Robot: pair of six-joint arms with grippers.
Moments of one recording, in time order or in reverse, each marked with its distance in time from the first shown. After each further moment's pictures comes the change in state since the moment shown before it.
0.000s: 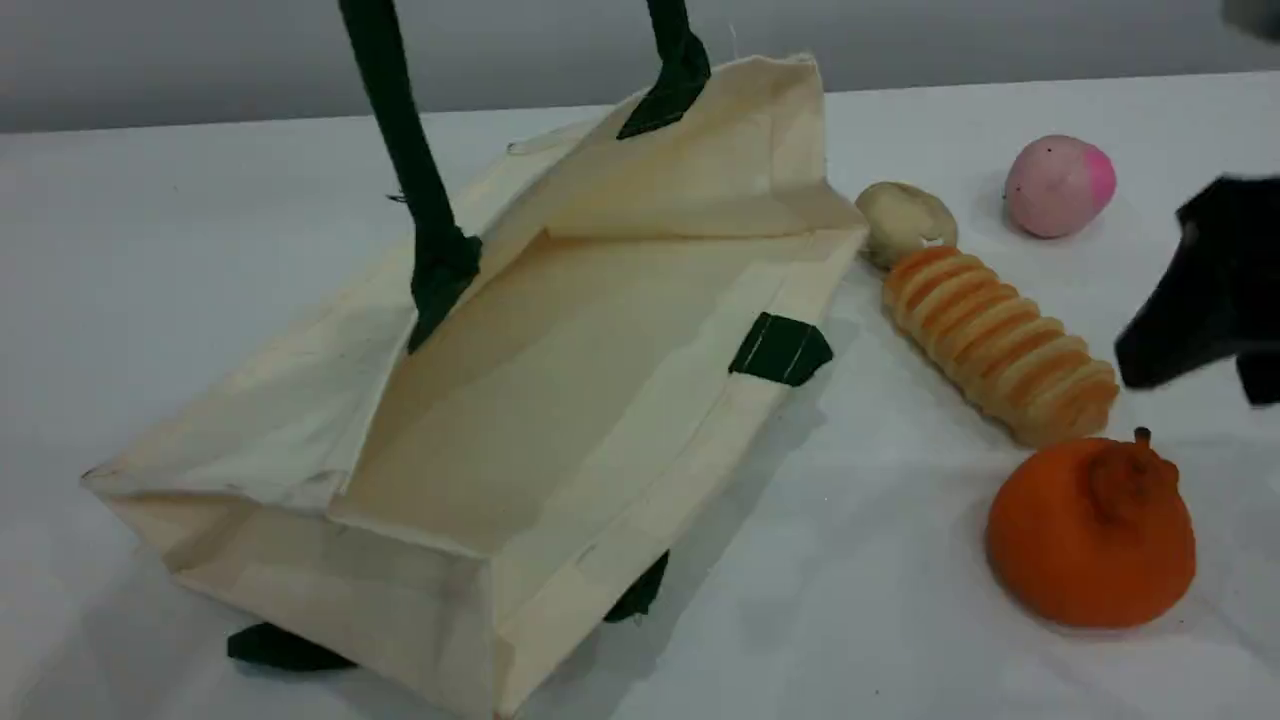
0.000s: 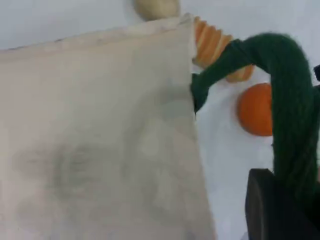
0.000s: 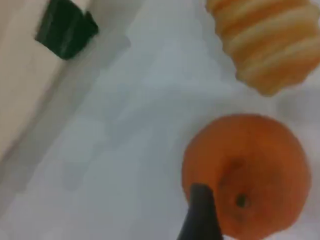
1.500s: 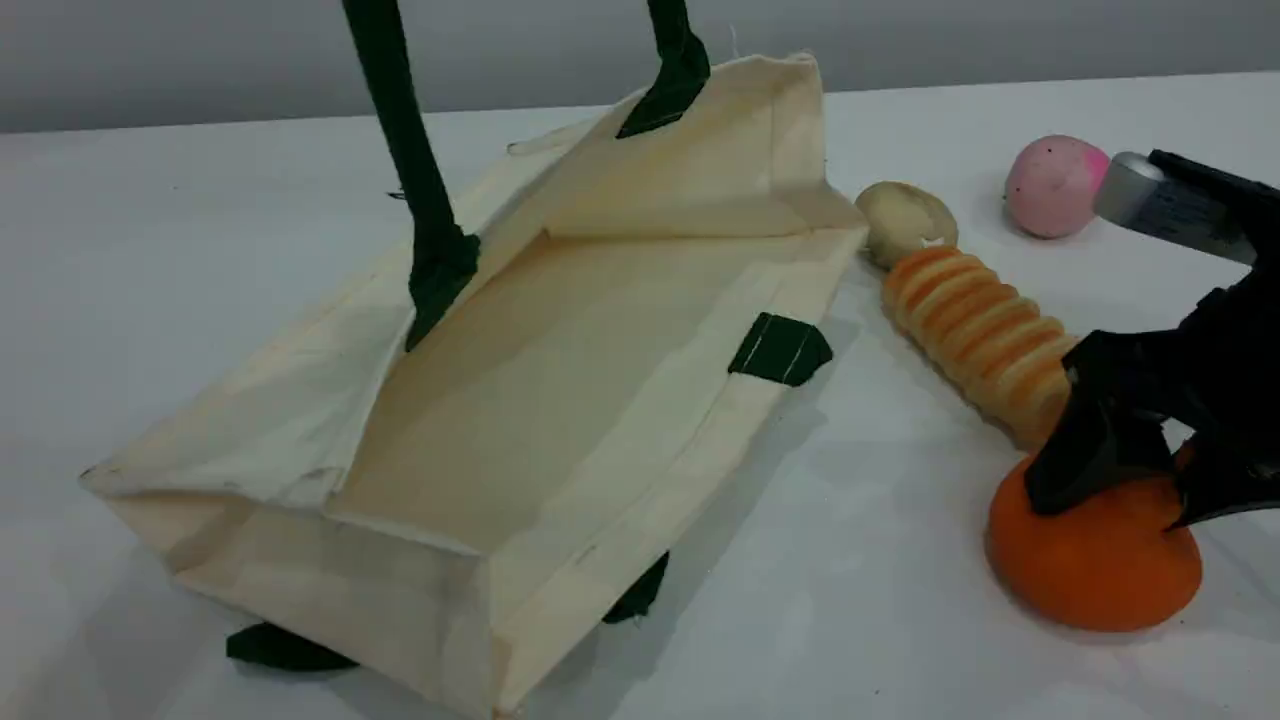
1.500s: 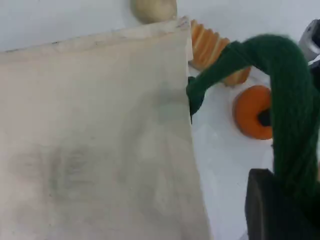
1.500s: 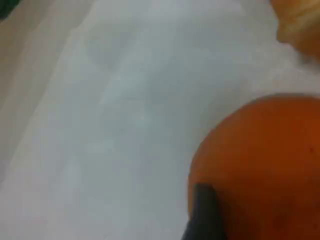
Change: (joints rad) left arm 0.000 0.000 0.000 -0.011 -0.004 0.002; right arm 0.000 0.342 -0.050 0.452 0.014 -0.470
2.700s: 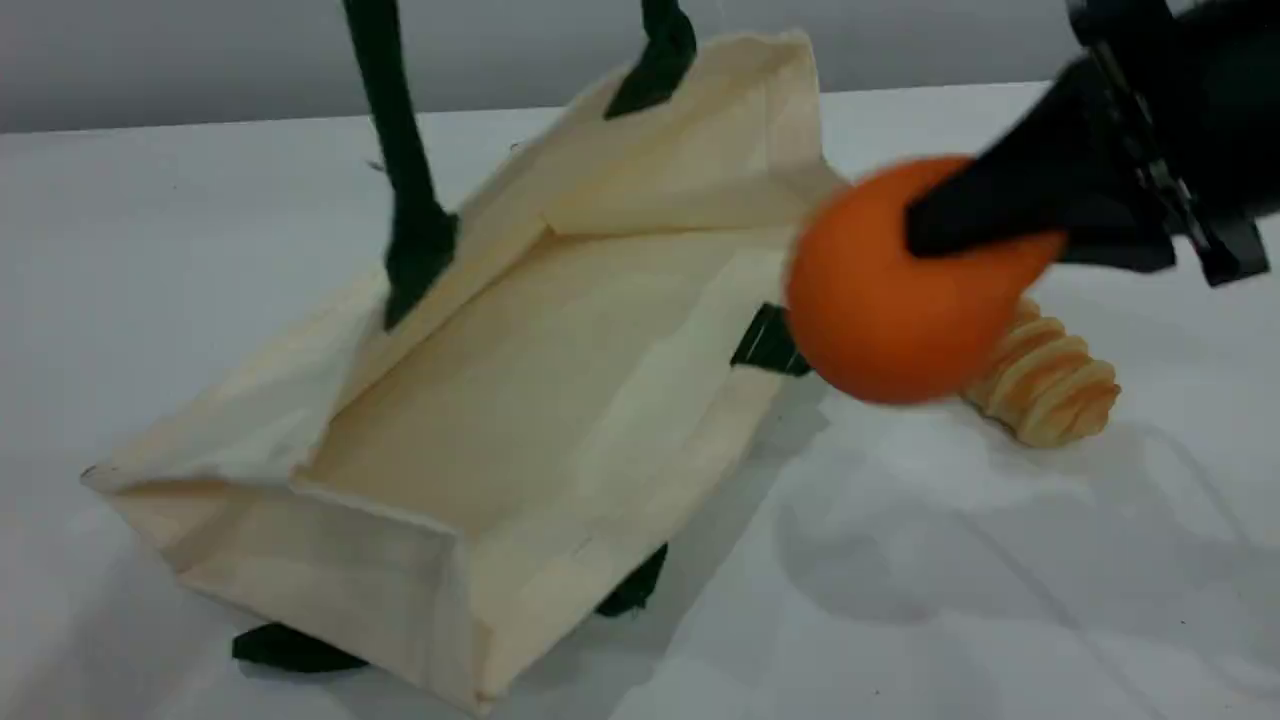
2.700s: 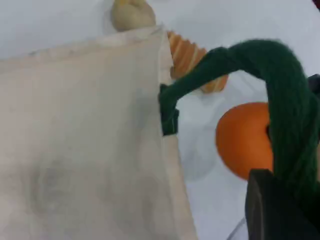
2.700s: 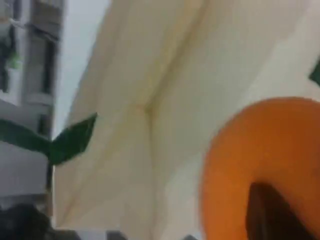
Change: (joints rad) left arm 0.000 -0.034 -0.011 -0.053 0.012 0.018; right arm 0.001 -0.266 0.000 0.321 0.453 -0.143
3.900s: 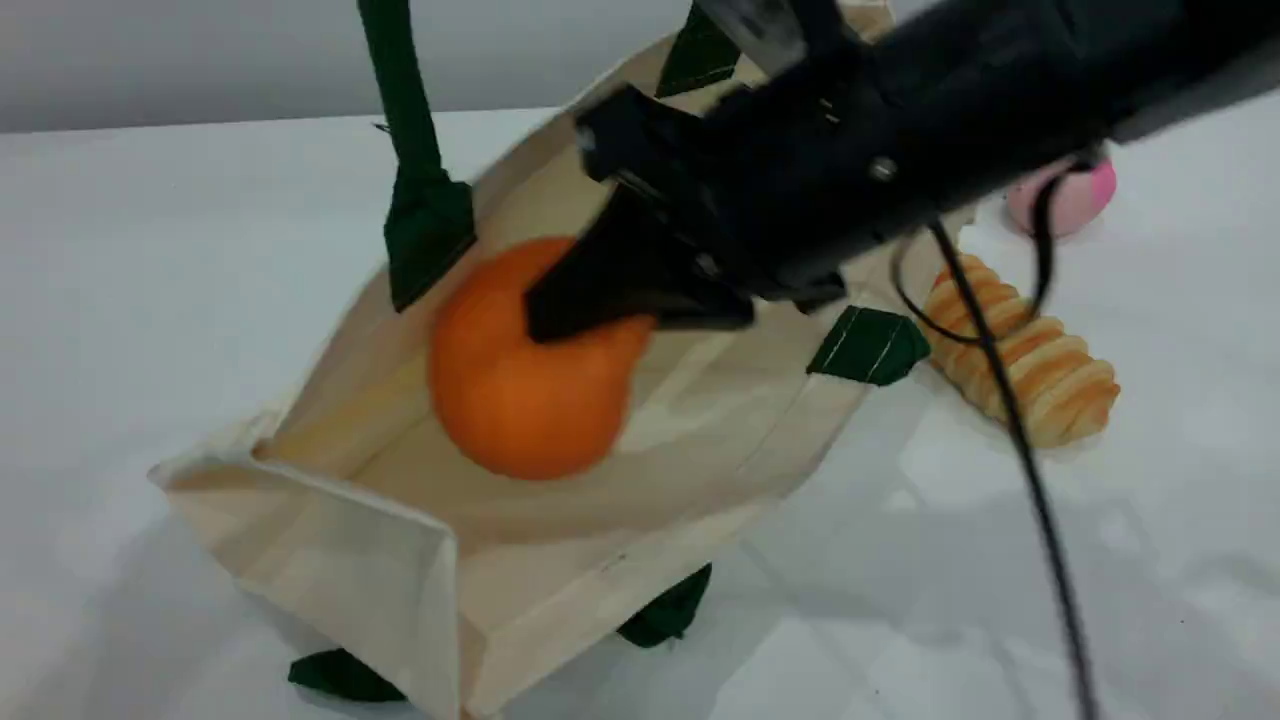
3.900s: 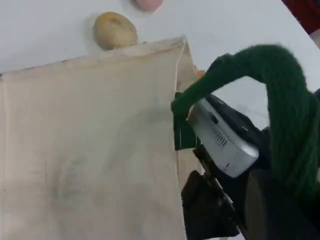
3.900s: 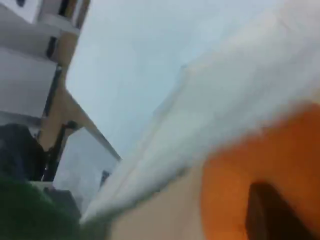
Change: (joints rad) left arm -0.023 -0.019 -0.001 -0.024 -0.003 0.002; right arm 0.408 0.287 -0.319 0.143 -0.111 -0.104
